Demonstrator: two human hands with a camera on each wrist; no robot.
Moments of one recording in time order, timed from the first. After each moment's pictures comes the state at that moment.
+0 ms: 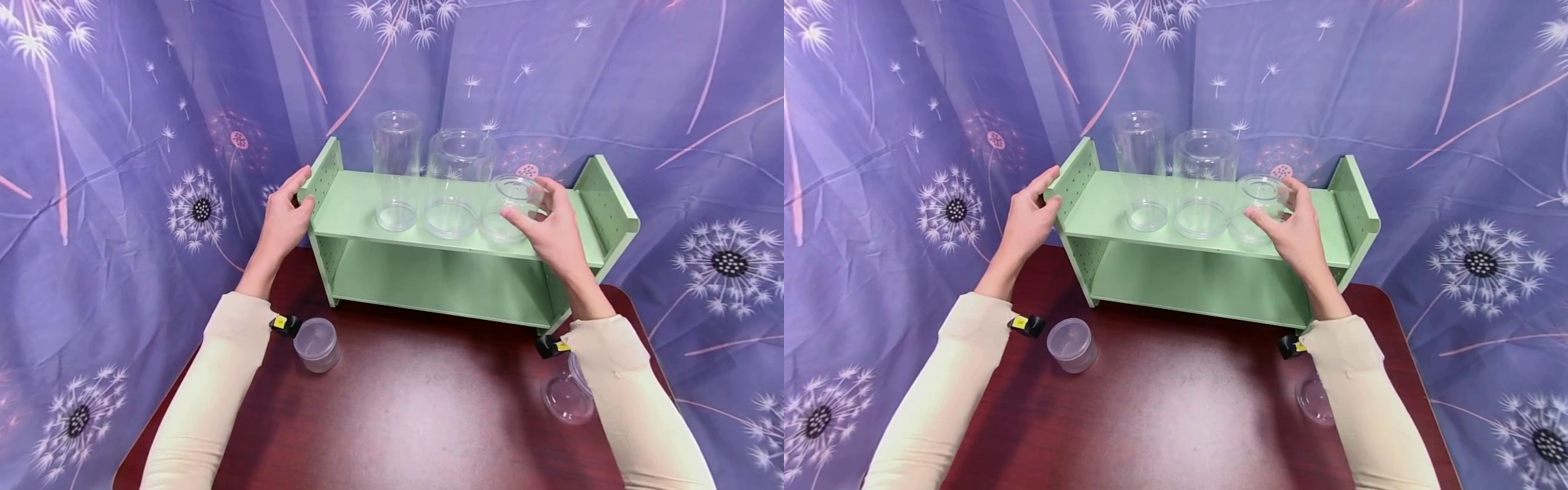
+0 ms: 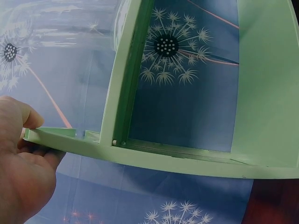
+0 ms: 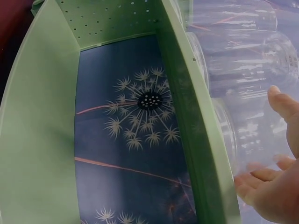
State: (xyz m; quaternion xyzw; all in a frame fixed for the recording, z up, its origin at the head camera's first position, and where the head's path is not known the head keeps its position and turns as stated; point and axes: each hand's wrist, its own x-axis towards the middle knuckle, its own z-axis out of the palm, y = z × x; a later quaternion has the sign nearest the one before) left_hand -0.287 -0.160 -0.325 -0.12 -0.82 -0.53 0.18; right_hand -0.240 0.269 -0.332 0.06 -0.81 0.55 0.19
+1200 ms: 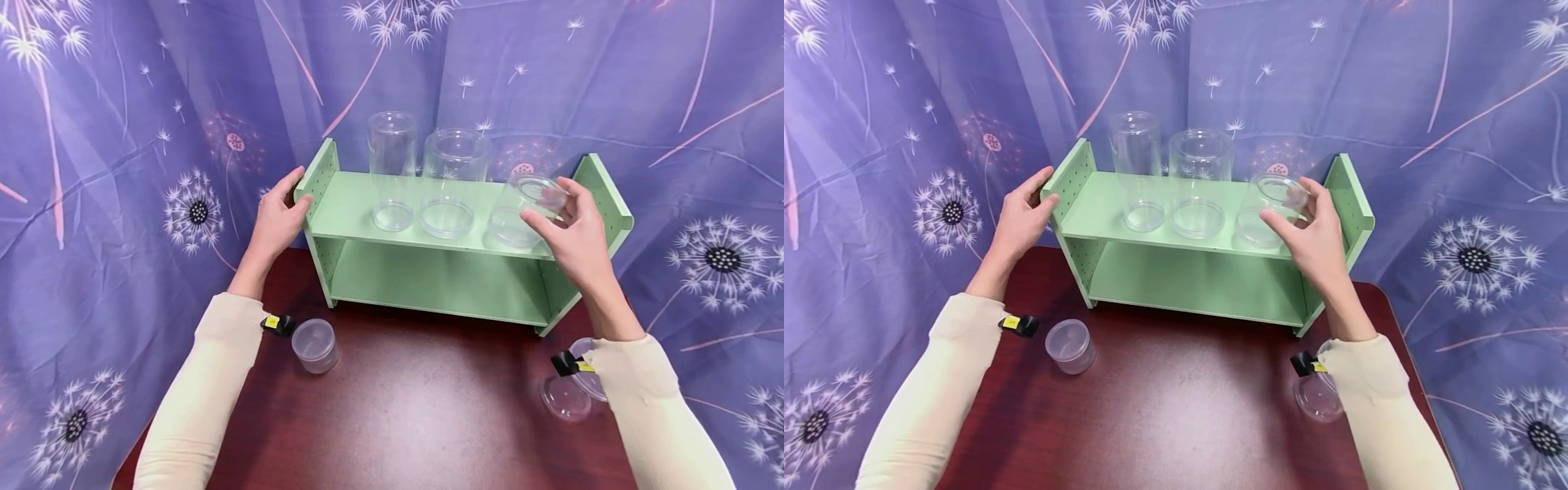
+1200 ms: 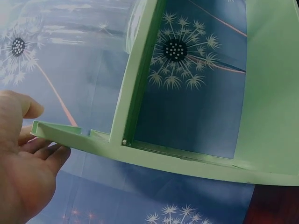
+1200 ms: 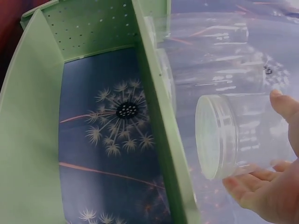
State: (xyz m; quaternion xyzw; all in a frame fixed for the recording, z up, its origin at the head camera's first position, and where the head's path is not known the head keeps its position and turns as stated) left_hand -0.282 -0.165 -0.319 -0.12 -0.82 -0.54 0.16; right_hand -0.202 0.281 -0.316 0.03 -0.79 0.57 0.20
